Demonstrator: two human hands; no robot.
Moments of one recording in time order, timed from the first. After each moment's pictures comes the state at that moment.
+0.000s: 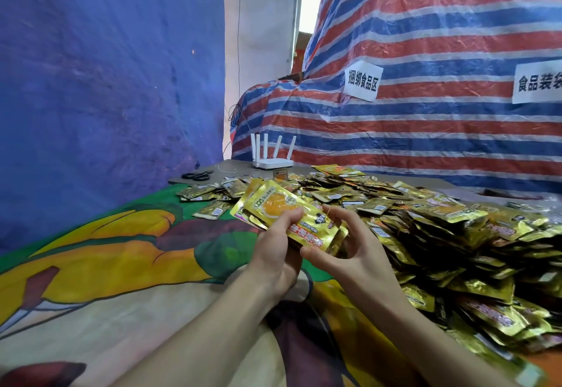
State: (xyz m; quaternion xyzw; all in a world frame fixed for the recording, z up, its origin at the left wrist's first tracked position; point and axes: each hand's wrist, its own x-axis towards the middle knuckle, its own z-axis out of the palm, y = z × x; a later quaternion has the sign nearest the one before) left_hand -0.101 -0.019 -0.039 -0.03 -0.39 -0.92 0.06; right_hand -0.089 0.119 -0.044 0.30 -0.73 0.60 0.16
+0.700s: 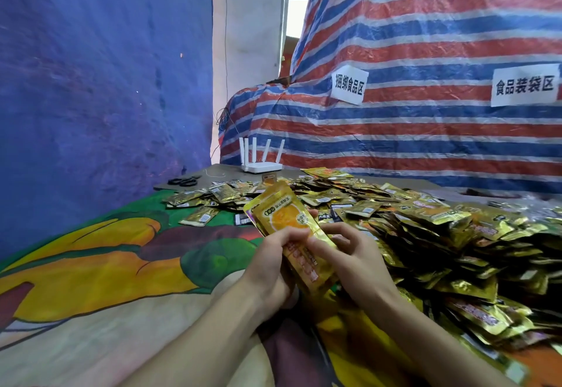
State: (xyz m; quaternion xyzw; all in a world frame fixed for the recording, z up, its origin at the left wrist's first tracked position) left_hand -0.097 -0.014 -0.043 -0.10 -0.39 -0.91 -0.08; right_hand -0.100 0.128 -0.038 0.21 -0.74 0.63 0.09
